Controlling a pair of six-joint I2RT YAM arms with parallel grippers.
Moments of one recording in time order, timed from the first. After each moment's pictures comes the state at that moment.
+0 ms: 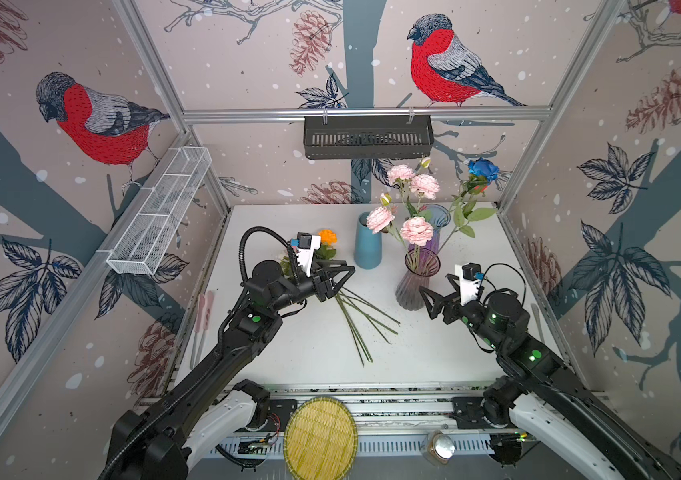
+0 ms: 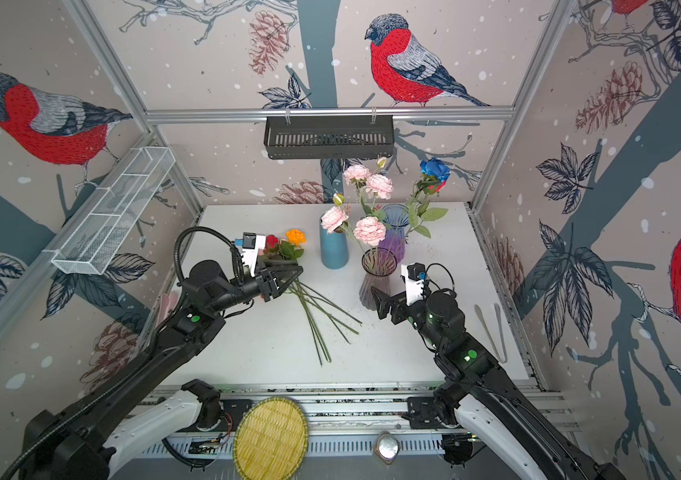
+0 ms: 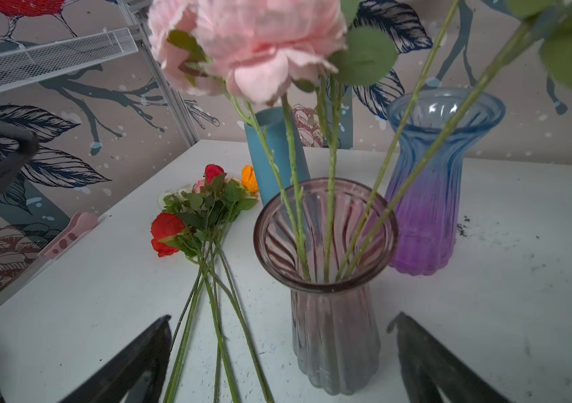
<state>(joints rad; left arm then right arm) -0.45 0.91 0.65 0.25 0.67 -0.58 0.59 0.58 0.44 -0.08 -0.01 0.21</state>
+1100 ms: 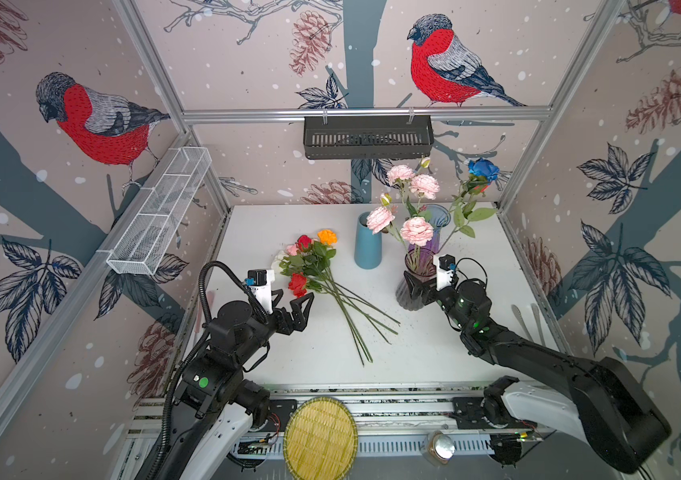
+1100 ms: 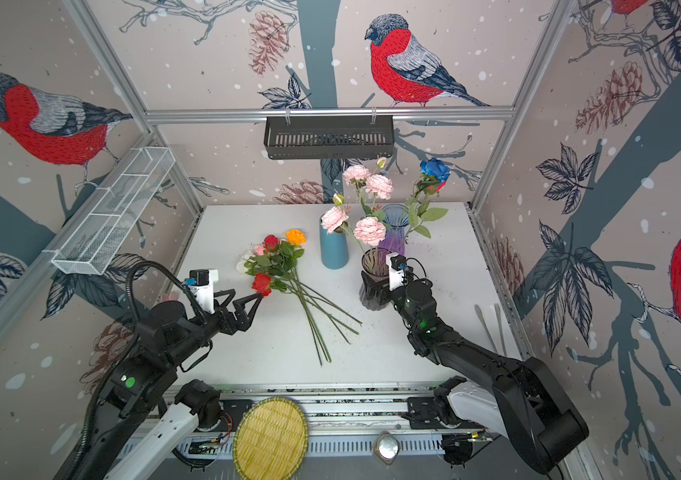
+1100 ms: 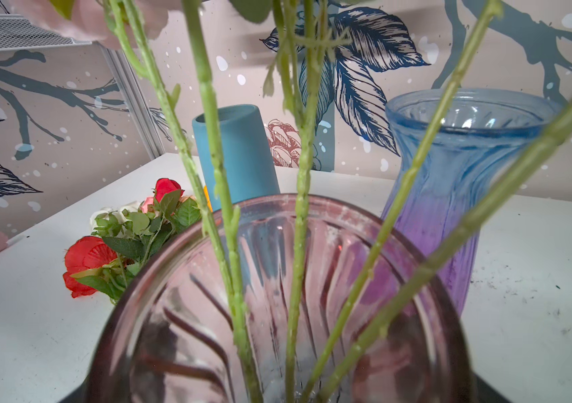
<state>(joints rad) -0.40 0.43 0.66 -0.54 0.13 -0.41 0.51 1.15 0.34 0.71 -0.02 0.09</state>
